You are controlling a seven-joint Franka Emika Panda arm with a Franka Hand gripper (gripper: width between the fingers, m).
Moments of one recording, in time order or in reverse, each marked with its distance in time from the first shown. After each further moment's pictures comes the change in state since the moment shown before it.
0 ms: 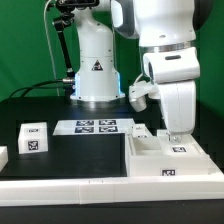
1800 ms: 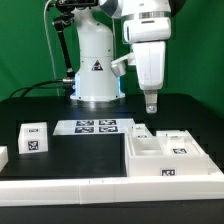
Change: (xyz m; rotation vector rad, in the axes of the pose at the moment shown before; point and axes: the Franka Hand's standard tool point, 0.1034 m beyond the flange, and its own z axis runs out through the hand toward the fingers) arm -0.037 -0.085 -0.041 -0.098 -0.057 -0.006
